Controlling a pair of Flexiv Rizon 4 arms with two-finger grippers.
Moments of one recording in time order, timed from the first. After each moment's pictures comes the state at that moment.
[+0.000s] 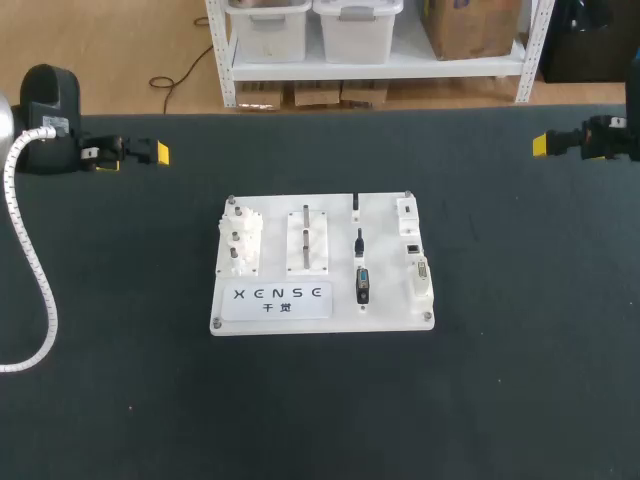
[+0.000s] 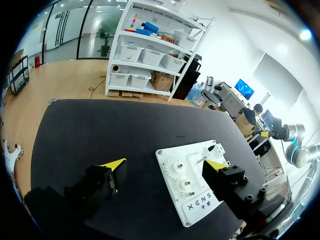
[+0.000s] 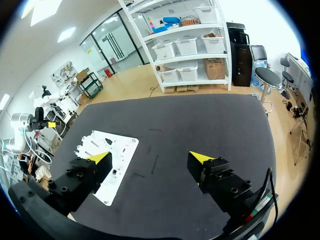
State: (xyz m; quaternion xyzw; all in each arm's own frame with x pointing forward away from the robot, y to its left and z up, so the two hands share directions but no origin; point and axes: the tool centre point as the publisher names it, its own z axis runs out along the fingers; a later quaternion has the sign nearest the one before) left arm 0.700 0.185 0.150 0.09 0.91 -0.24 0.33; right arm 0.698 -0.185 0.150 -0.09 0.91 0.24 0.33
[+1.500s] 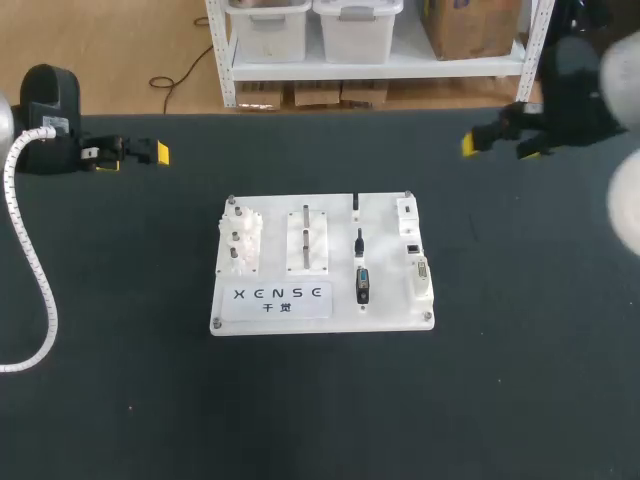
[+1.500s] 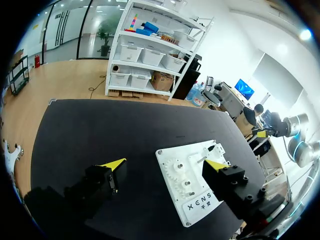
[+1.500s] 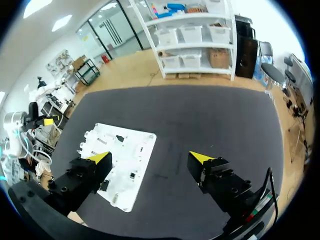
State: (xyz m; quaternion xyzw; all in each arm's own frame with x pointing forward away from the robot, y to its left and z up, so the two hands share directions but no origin) left arm 0.700 0.185 0.150 0.09 0.91 -0.24 0.33; right arm 0.706 -0.096 0.144 -0.09 0.94 0.22 0.26
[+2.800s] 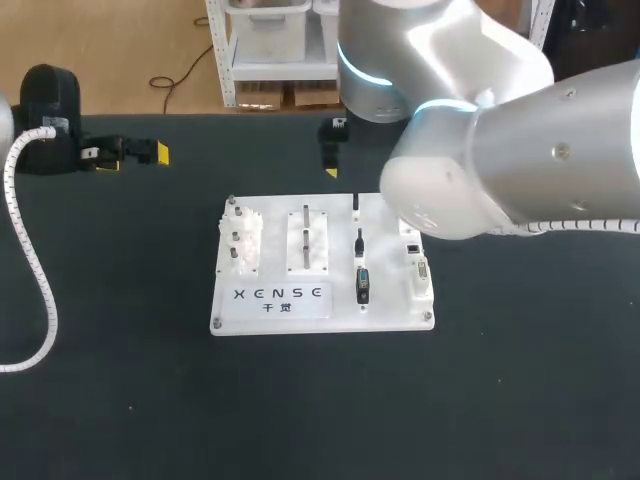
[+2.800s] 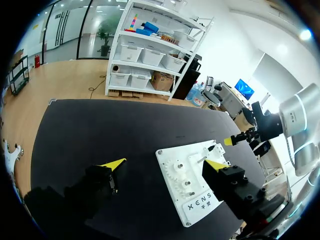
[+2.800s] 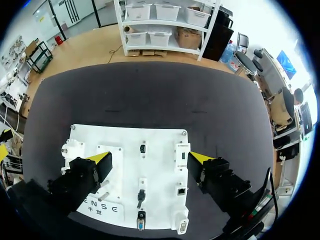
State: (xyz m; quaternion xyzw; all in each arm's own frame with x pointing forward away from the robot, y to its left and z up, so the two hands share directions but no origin) left arm 0.700 0.185 0.150 0.09 0.91 -0.24 0.33; right arm 0.737 0.054 0.091 -0.01 0.98 0.01 0.18
